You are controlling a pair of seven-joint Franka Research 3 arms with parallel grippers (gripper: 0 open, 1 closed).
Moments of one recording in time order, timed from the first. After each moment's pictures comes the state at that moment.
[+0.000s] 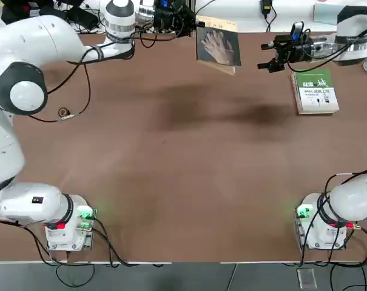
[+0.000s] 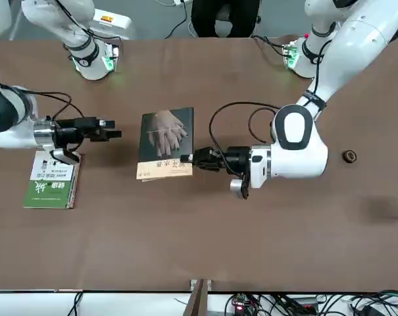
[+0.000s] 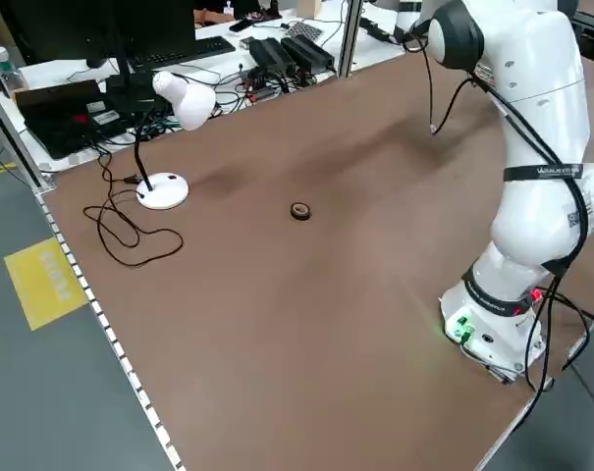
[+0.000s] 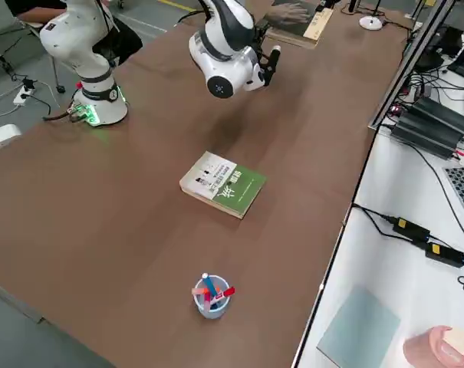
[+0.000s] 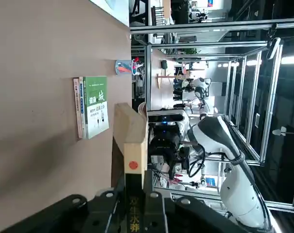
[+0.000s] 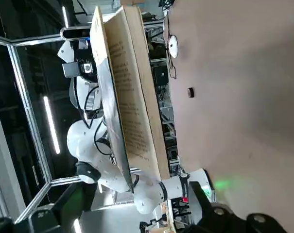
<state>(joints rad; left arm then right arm) -0.06 0.69 -0.62 -1.38 -1.18 2.23 0.30 0.11 0.17 -0.08 -2.15 1.47 1.58 -0.65</state>
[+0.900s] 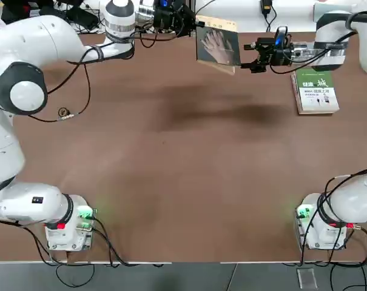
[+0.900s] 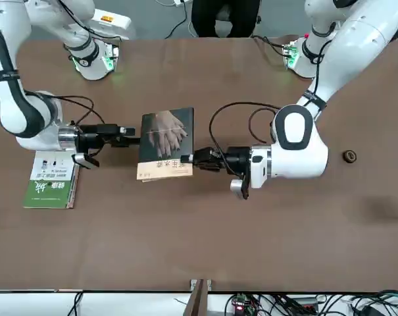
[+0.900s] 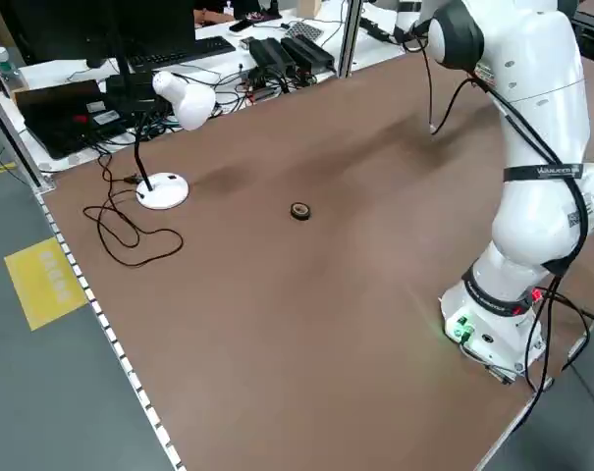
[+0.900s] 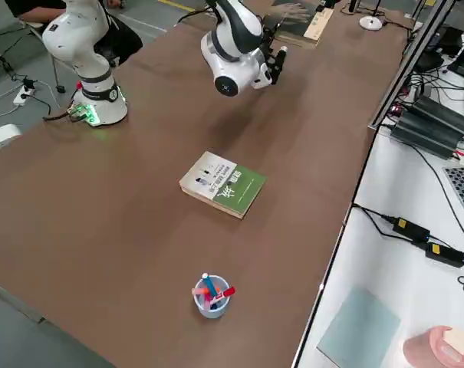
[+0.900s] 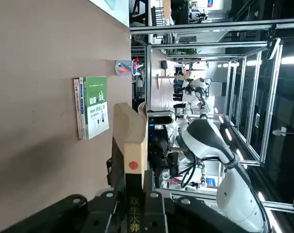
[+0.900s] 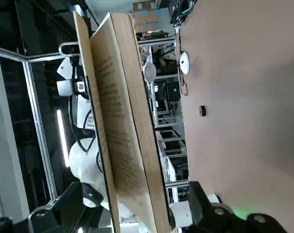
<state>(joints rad) -0.06 0.69 -0.62 -1.37 -1.18 2.23 0.30 0.20 0.23 -0.05 -2.16 1.67 1.70 -0.72</state>
